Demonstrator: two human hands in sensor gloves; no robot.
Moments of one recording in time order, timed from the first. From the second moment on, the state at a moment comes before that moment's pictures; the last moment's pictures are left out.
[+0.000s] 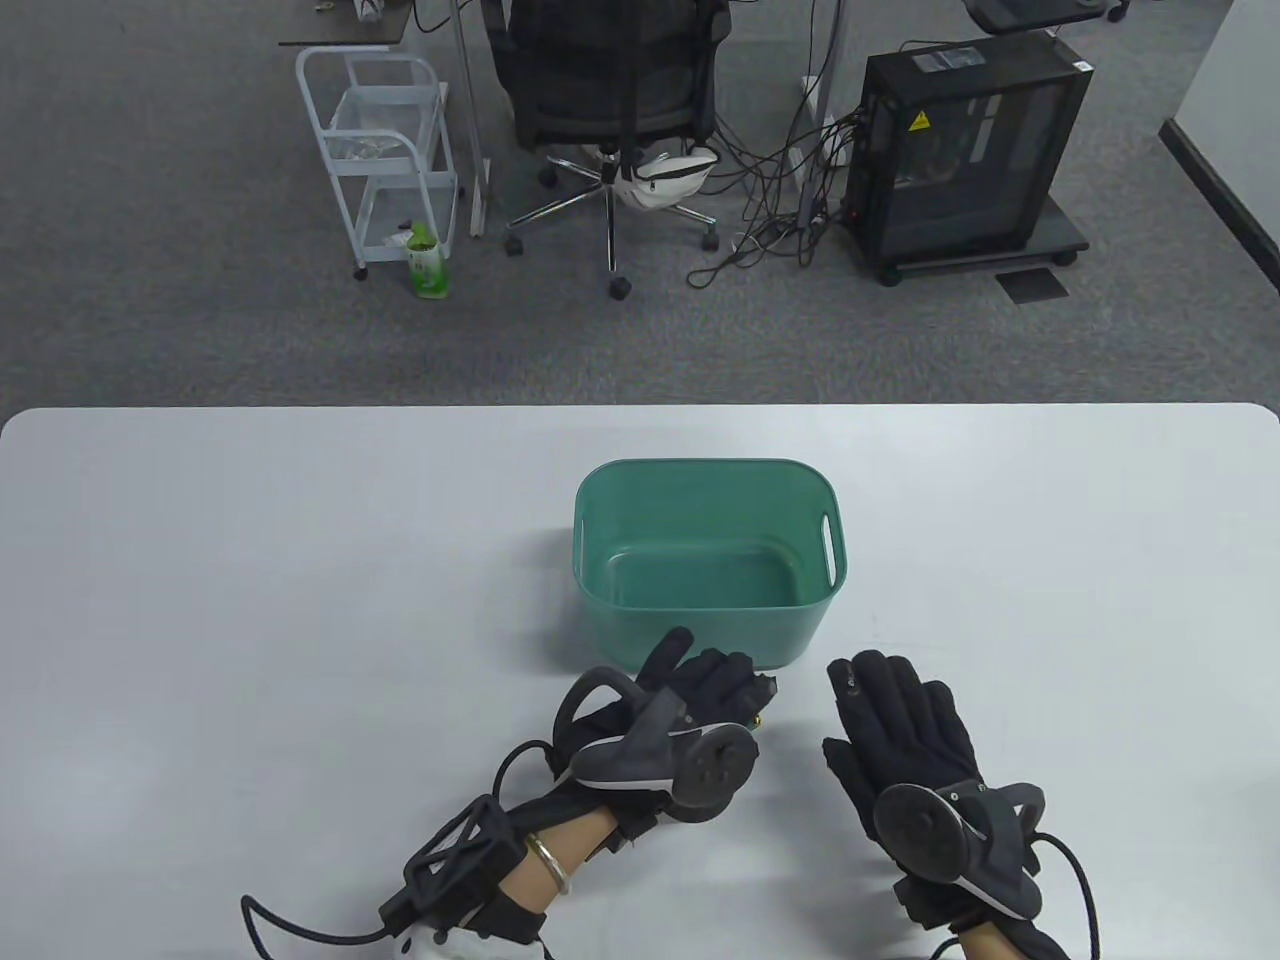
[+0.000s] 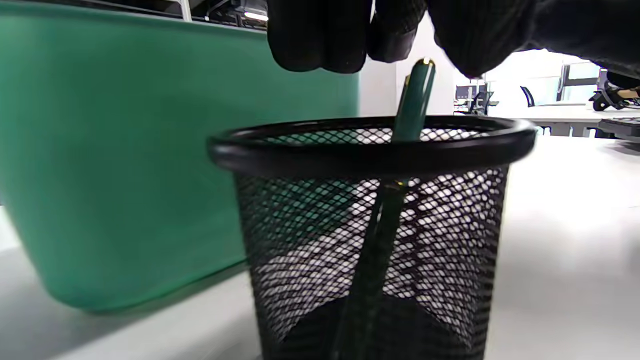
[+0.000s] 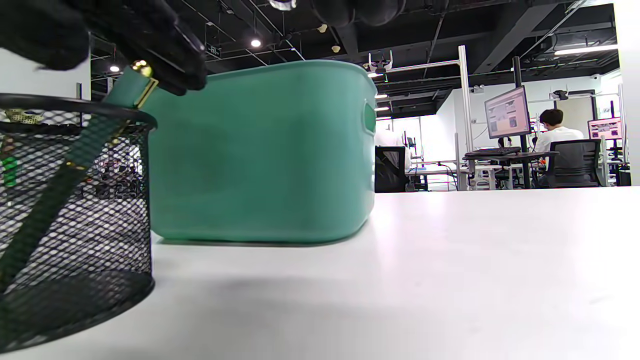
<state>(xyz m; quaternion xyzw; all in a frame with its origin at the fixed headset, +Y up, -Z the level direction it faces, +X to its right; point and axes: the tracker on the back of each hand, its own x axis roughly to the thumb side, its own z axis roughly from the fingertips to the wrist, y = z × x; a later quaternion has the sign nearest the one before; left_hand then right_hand) -0.013 -0.669 -0.285 -0.02 -0.39 -0.02 0.92 0.197 -0.703 -0.234 0.11 -0.16 0.98 0.09</state>
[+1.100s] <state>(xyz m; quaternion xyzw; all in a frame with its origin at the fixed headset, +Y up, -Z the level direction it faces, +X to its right) -0.023 -0.668 -0.277 0.02 -0.39 -0.02 0.92 0.198 -0.703 -0.234 0.11 -0.15 0.98 0.09</state>
